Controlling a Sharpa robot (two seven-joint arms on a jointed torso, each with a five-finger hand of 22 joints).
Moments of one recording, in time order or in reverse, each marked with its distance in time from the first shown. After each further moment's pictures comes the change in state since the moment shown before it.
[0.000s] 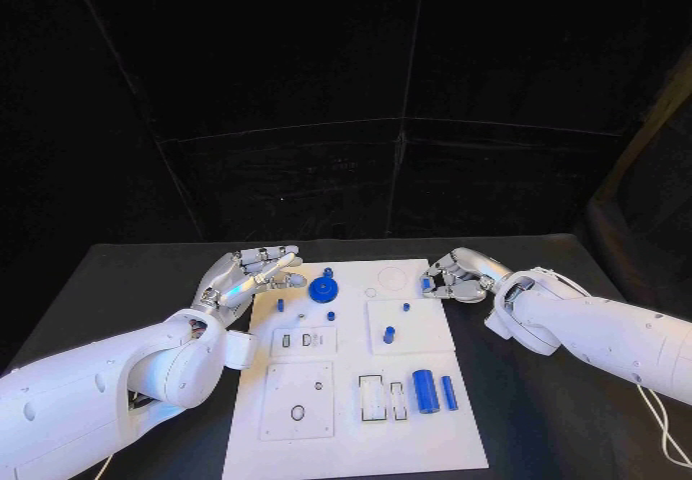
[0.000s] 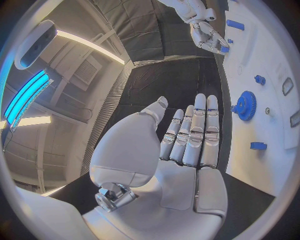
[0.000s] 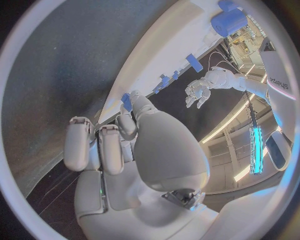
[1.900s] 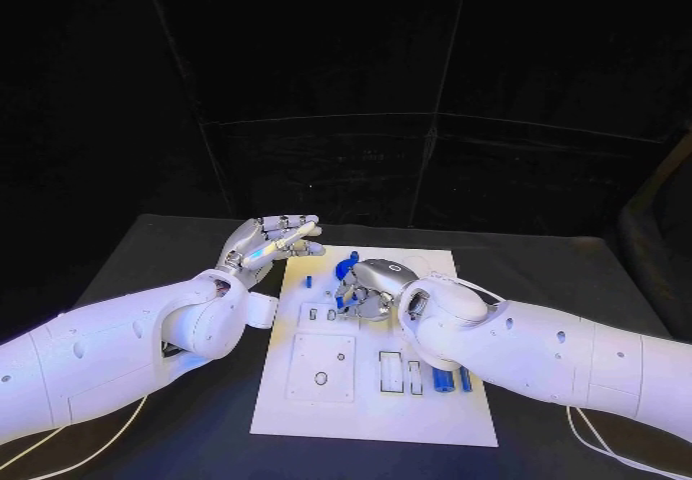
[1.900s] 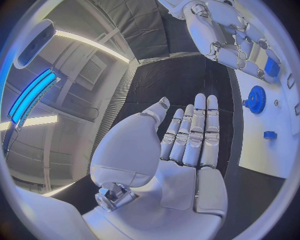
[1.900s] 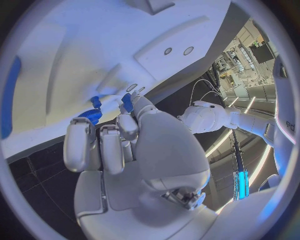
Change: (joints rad) left arm 0.002 0.016 0.000 -0.044 0.008 0.025 -0.009; left_hand 0.008 0.016 0.019 -0.025 0.000 0.015 0.004 0.000 0.001 0.018 -0.011 0.000 0.000 0.004 -0.004 -0.008 0.010 0.000 0.004 0.004 0.000 -0.004; right arm -0.018 0.303 -0.046 0.200 -0.406 0.016 -0.411; right_hand -0.039 0.011 0.027 0.010 0.005 -0.005 -0.005 -0.005 -0.001 0.003 -0.003 -0.008 -0.011 -0.004 -0.003 0.005 0.000 0.000 0.005 -0.005 0.004 0.001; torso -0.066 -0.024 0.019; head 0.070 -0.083
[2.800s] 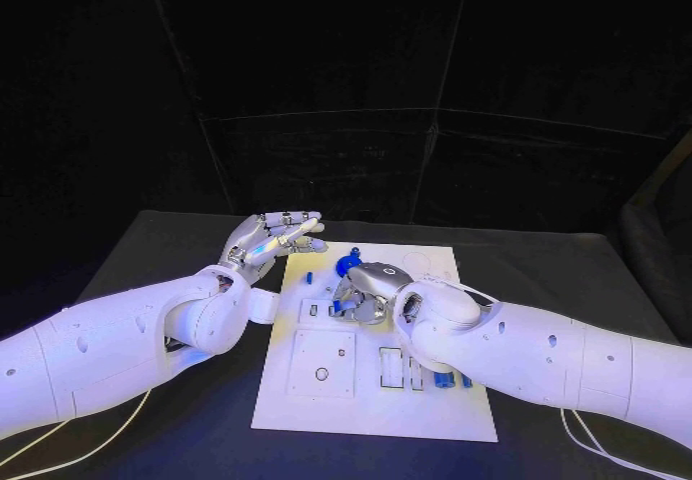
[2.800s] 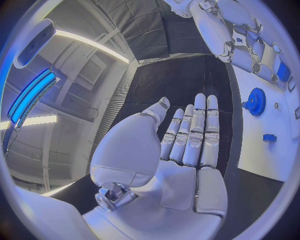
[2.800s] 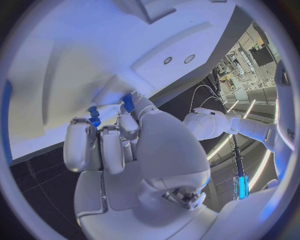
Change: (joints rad) left arm 0.000 0.005 0.000 -0.003 0.001 0.003 -0.006; left_hand 0.000 0.000 0.000 0.000 0.000 0.000 0.000 0.000 0.000 0.000 0.000 0.000 0.000 0.000 0.000 0.000 0.001 0.000 0.000 0.000 0.000 0.000; right arm -0.022 0.025 0.002 -0.015 -0.043 0.022 -0.020; right_hand -0.013 -0.011 -0.001 0.000 -0.005 -0.001 -0.001 0.001 0.002 0.000 0.000 0.000 0.001 0.000 0.000 0.000 0.000 0.000 0.000 0.000 0.000 0.000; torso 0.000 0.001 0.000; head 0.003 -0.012
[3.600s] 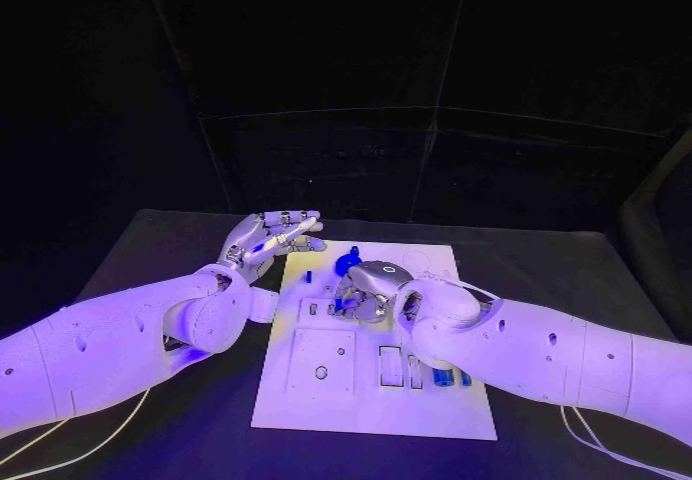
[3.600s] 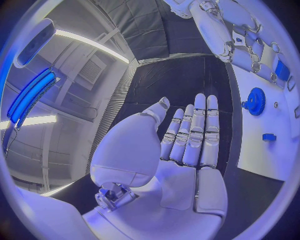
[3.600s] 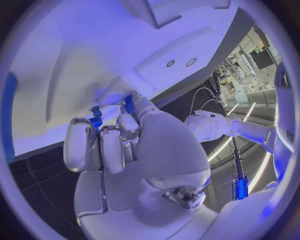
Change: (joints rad) left arm 0.000 -0.001 0.000 -0.002 0.000 0.003 -0.003; left_hand 0.000 0.000 0.000 0.000 0.000 0.000 0.000 0.000 0.000 0.000 0.000 0.000 0.000 0.000 0.000 0.000 0.000 0.000 0.000 0.000 0.000 0.000; right arm 0.001 -0.003 0.003 -0.003 -0.025 0.022 -0.002; right_hand -0.005 -0.006 0.006 -0.007 -0.003 0.000 0.000 -0.008 -0.003 -0.011 0.003 -0.012 -0.004 0.000 0.000 -0.004 0.000 0.000 -0.002 -0.002 0.000 -0.007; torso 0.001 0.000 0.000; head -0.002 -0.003
